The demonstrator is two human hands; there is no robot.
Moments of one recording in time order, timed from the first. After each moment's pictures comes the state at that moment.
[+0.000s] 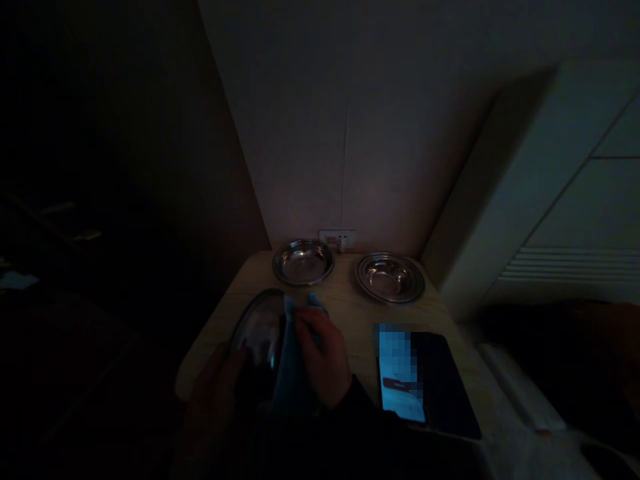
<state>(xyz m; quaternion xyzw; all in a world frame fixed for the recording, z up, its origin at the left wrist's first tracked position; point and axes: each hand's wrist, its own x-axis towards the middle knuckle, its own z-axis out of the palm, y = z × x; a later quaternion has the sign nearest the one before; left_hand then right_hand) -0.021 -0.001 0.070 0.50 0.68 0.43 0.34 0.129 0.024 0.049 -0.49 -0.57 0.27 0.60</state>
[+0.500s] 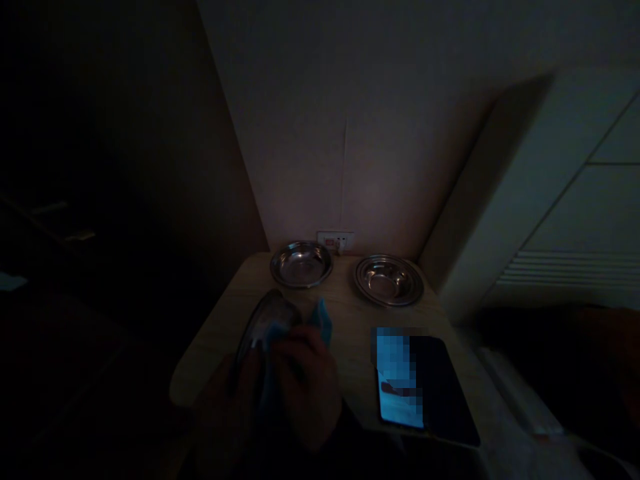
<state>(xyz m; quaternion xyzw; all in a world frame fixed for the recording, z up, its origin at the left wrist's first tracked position) -0.001 -0.003 0.059 0.52 0.68 0.42 0.29 0.119 0.021 0.055 -0.49 -0.59 0.24 0.60</state>
